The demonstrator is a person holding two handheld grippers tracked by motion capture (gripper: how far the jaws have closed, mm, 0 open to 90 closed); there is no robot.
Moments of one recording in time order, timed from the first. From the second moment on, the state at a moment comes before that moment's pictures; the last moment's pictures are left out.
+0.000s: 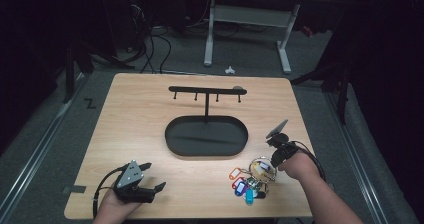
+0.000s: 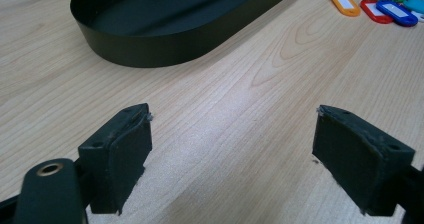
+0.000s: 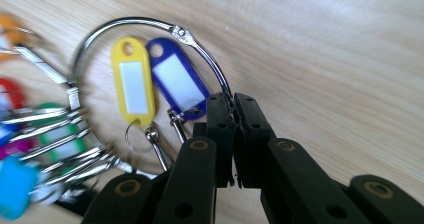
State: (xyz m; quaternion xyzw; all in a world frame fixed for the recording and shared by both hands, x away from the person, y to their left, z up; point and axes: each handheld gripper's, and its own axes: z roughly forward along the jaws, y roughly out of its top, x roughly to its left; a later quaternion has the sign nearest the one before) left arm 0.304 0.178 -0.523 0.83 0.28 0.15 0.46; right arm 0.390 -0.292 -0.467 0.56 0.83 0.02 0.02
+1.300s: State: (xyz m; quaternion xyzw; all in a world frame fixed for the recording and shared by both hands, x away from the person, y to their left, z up) left arm 0.303 0.178 -0.523 0.84 0.27 0.15 0.45; right arm 0.372 -0.261 -0.331 0.48 0.87 0.07 0.05
